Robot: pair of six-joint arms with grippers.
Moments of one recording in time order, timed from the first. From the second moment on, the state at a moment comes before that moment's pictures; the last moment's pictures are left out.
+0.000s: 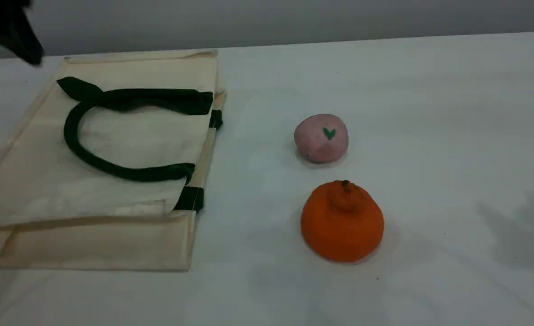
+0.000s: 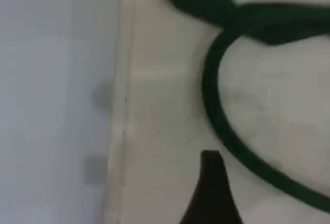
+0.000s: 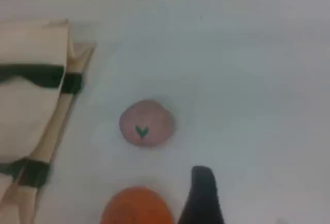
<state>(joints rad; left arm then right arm) -0.09 1.64 -0.98 -0.02 0.49 -0.10 -0.02 1.15 -0.63 0.90 0.49 -0.74</state>
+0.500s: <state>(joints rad) -0.09 1.90 -1.01 -0.03 0.31 -0.15 -0.02 1.17 -0.63 0.91 0.49 -0.77</state>
